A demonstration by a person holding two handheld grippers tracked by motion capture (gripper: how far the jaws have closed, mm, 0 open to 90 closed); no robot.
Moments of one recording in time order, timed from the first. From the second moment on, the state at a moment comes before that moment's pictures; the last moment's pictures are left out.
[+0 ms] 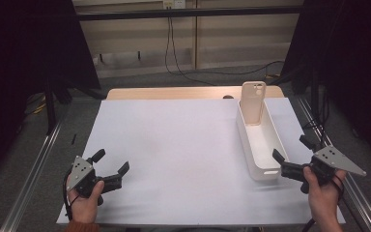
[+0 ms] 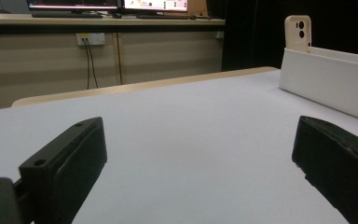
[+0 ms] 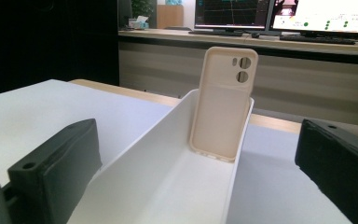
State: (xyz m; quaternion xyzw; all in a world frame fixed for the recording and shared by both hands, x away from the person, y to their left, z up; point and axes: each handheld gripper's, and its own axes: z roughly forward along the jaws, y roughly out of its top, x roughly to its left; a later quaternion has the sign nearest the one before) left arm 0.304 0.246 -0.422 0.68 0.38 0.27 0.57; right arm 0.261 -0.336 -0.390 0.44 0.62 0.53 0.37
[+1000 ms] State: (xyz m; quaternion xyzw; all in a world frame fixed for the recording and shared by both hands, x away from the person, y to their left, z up) left arm 0.293 0.253 -0.424 0.68 0.39 0.27 0.56; right arm 0.210 -0.338 -0.427 0.47 0.62 0.51 0.37
